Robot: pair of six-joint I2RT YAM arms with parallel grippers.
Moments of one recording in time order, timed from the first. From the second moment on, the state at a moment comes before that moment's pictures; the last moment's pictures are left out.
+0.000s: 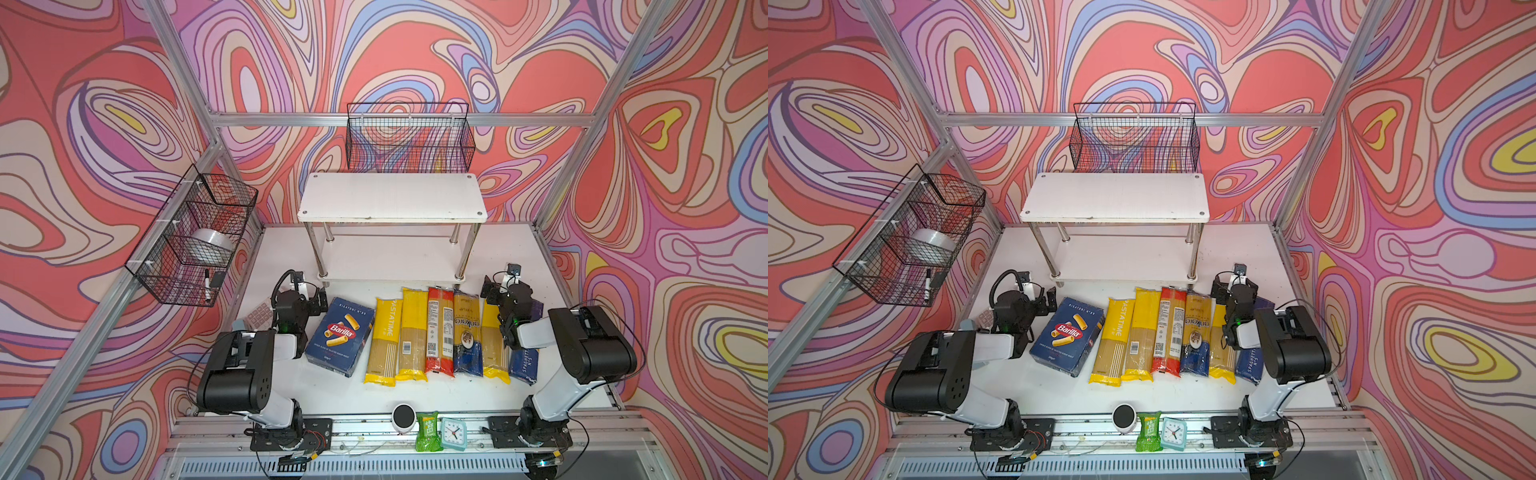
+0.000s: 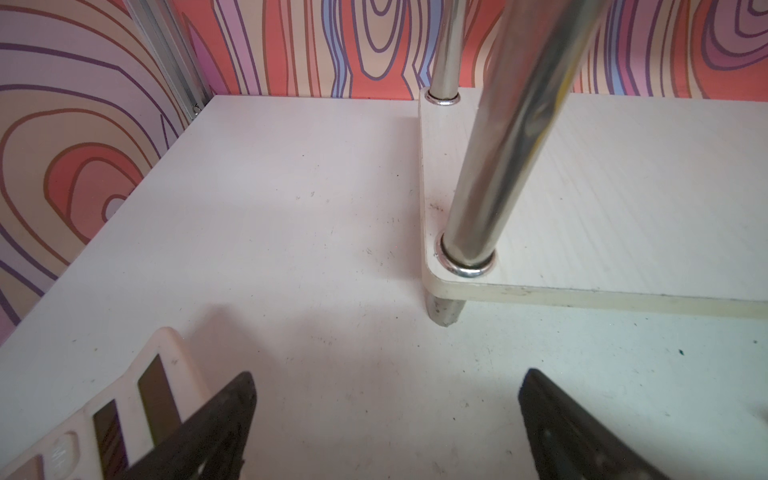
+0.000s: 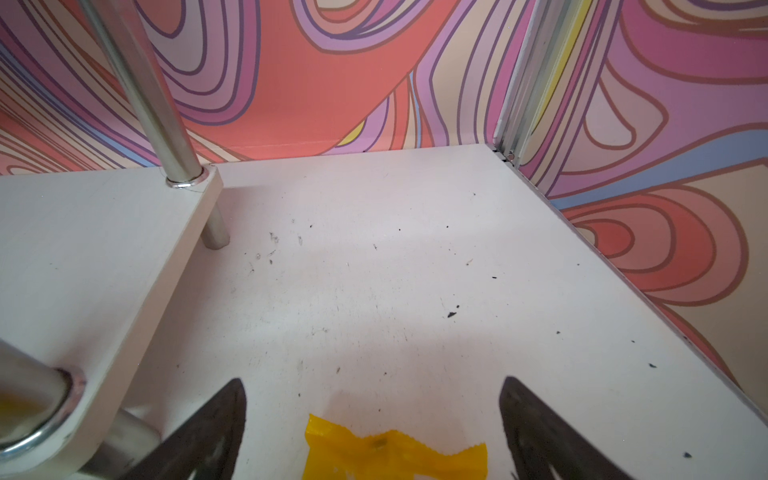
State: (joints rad) left arm 0.03 1.53 0.37 0.77 0.01 -0.04; right arm 0.04 1.71 0.45 0.98 0.19 0.06
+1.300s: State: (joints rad) left arm -0.15 0.96 0.46 0.12 0.27 -0.15; right arm 0.20 1.19 0.90 -0.56 0.00 0.32
